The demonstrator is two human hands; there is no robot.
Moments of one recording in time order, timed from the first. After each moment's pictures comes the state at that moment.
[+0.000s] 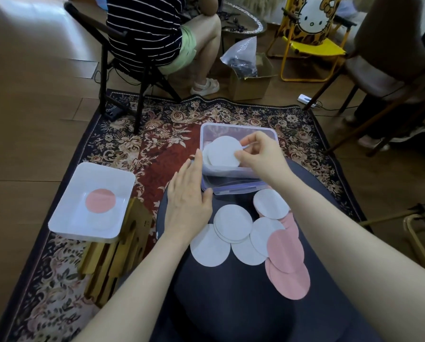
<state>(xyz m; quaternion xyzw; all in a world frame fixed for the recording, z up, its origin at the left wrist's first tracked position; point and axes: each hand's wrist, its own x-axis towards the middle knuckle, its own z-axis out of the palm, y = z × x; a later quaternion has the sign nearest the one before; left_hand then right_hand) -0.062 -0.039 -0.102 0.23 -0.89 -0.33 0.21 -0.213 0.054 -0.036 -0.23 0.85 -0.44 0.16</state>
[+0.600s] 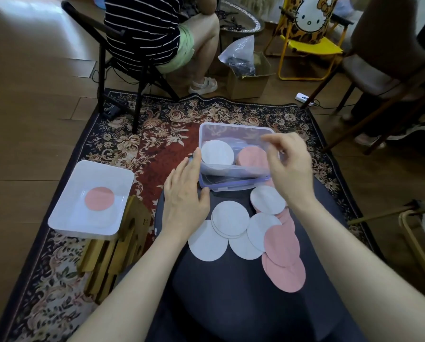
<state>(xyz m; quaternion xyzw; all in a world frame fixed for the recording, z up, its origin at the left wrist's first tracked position) -0.061 -0.041 -0.108 0.21 -0.90 -0.30 0.24 -0.195 0.102 -0.032 -0.31 0.85 -0.41 -0.12</state>
